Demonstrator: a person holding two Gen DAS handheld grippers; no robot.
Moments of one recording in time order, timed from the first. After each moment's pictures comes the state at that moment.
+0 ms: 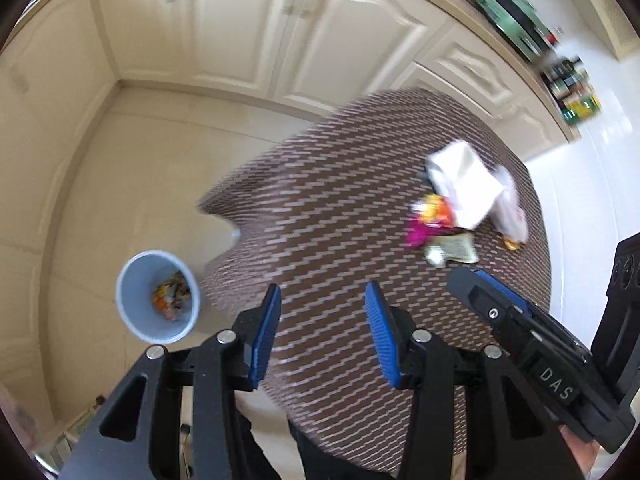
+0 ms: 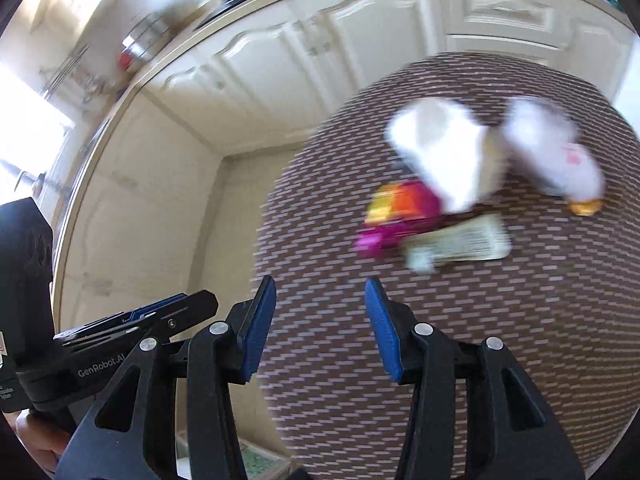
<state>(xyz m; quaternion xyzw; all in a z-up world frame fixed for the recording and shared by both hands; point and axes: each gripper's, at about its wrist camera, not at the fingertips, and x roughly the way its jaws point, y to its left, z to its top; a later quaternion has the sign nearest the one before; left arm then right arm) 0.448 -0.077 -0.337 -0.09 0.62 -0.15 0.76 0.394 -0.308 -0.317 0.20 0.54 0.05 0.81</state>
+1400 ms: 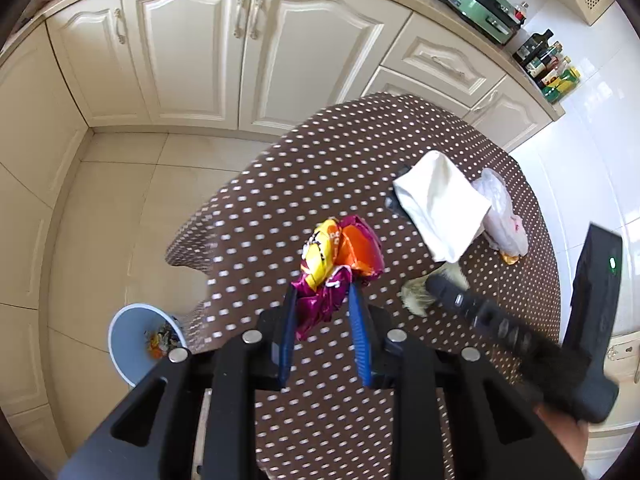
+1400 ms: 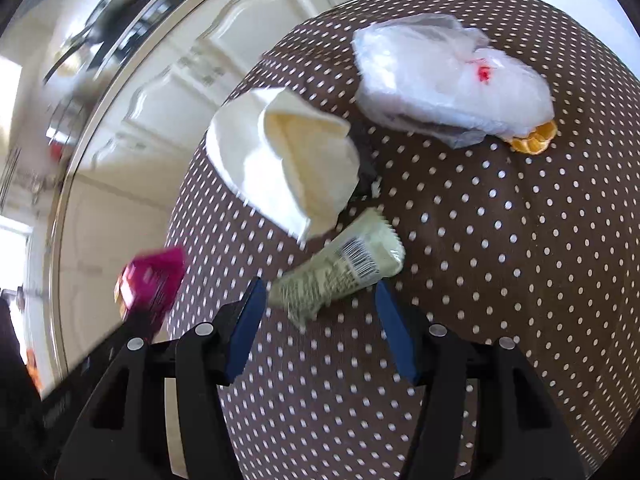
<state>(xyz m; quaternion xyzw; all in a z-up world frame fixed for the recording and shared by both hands) 0.479 -0.117 -0.353 -0.04 0.58 -0.19 0.79 0.425 -0.362 -0.384 0.32 0.54 -0.07 0.78</state>
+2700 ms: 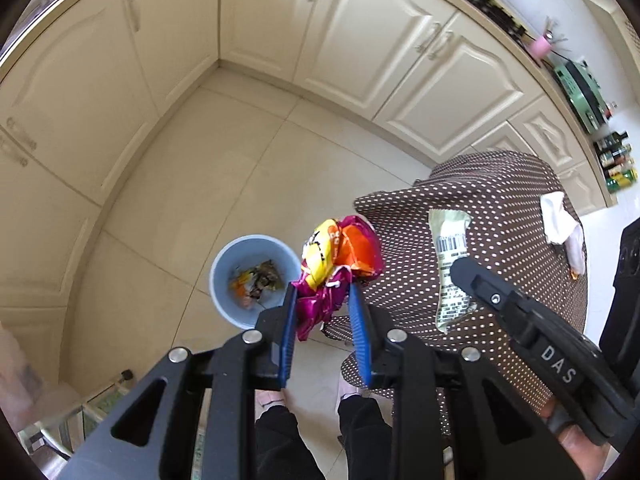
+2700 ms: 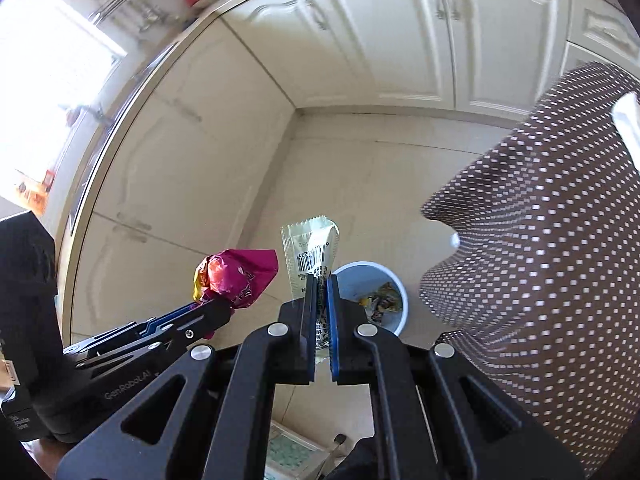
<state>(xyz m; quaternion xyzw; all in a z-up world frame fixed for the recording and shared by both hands) 0.404 0.199 -0.351 -0.15 0.61 -0.03 0.78 0.409 -0.041 -0.339 0.14 0.57 0.18 0.79</state>
